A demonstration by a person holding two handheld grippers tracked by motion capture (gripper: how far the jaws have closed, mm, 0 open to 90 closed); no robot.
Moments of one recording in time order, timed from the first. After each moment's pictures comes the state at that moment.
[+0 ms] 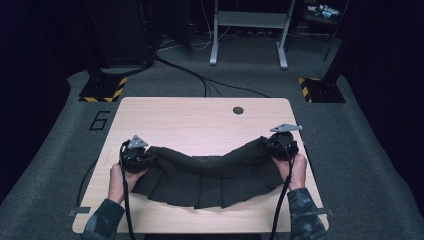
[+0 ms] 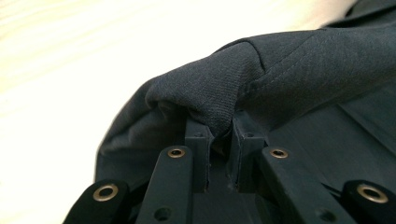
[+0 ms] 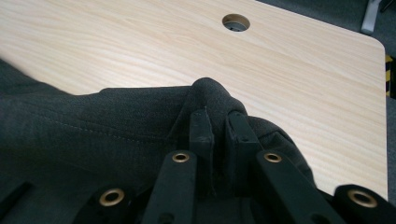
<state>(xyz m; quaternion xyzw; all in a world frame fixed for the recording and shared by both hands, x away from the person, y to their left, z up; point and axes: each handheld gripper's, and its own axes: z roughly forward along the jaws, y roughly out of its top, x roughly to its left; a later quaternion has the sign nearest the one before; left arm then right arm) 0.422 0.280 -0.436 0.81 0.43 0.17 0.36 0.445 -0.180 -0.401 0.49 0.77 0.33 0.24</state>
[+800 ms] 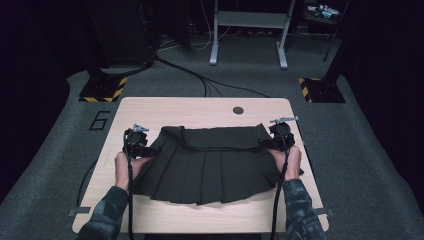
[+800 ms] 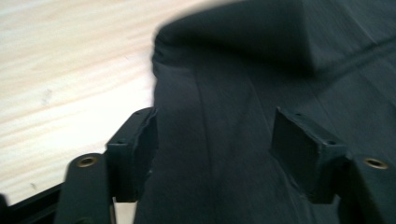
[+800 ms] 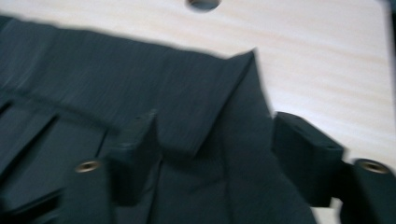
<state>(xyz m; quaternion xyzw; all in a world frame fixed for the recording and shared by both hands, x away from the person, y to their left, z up) 0.464 0.282 -0.453 0.78 0.50 0.18 0.32 0.486 -0.188 -0.432 0.54 0.75 0.31 0.20</state>
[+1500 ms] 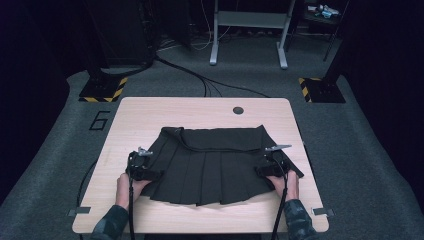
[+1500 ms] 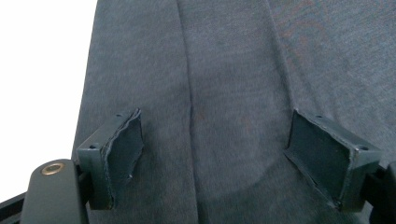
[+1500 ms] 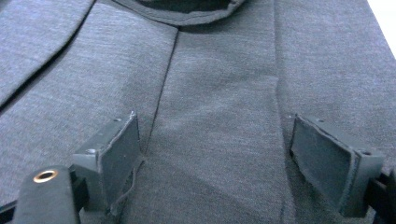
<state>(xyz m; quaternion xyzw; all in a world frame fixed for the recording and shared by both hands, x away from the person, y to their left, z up) 0.427 0.283 -0.513 0.80 0.50 0.16 0.28 0.448 -0.191 -0.510 0.53 0.79 0.27 0.16</state>
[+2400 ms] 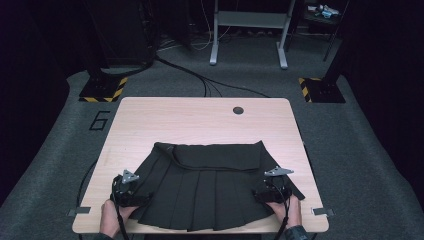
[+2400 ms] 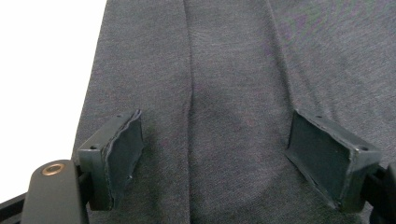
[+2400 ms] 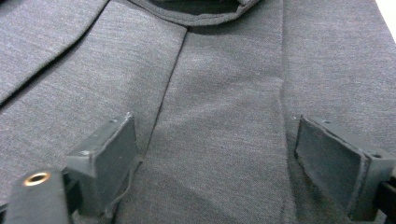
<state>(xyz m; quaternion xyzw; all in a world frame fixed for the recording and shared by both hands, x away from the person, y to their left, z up) 0.347 0.307 -0.514 0.80 0.49 0.18 0.28 0.366 -0.181 -0.513 0.50 0.80 0.29 0.16</state>
